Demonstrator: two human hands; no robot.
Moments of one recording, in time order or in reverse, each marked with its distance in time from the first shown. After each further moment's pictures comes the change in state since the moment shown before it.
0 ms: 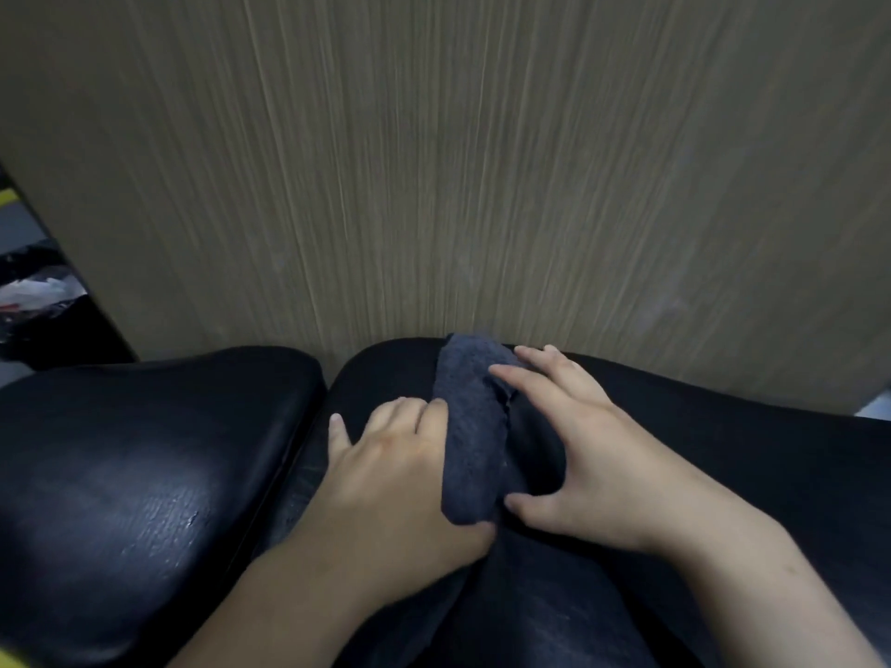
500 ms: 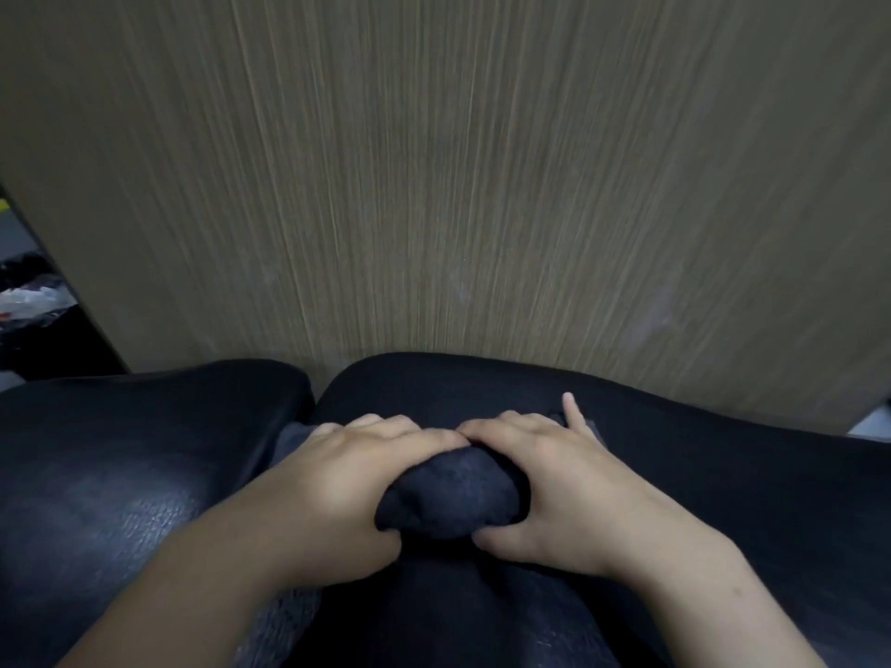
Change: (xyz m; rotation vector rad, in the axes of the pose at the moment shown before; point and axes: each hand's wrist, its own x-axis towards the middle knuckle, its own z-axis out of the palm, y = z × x) left_hand 0.016 -0.040 -0.016 -0.032 -0.100 0.281; right_hand 0.006 -0.007 0.006 -0.147 -0.098 -0.016
